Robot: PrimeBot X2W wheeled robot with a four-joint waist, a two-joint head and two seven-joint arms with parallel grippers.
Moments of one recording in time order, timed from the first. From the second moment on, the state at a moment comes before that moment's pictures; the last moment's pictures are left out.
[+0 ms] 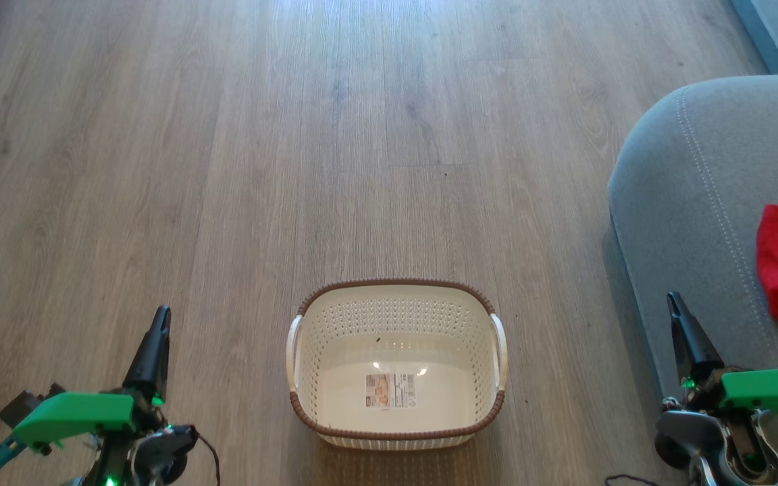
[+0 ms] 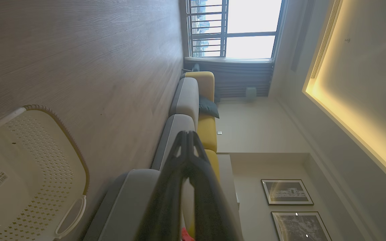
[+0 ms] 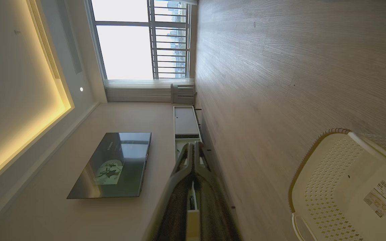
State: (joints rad) left arm -0.06 0.04 0.08 0.28 -1.60 -0.13 0.11; right arm -0.05 -0.05 -0.13 0.28 1.60 0.13 0.11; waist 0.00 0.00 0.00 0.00
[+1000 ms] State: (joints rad) left arm -0.06 0.04 0.08 0.28 -1.60 -0.13 0.11; right arm -0.05 -0.05 -0.13 0.28 1.60 0.13 0.11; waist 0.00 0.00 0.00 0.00
